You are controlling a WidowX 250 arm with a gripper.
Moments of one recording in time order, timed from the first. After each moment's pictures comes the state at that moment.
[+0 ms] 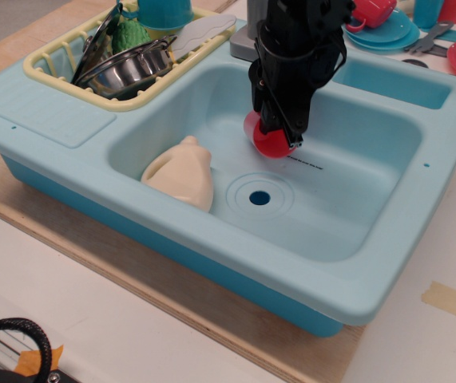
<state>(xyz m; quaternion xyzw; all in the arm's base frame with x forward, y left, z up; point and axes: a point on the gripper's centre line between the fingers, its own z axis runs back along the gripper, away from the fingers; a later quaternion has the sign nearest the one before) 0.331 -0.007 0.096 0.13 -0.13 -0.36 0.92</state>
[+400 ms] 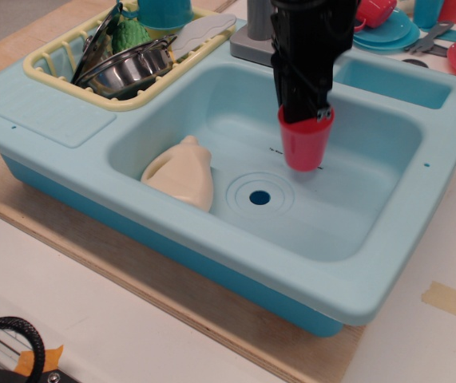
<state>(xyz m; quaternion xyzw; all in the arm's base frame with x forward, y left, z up) 0.333 -0.027 0.114 -0.02 -0.08 -0.37 0.93</state>
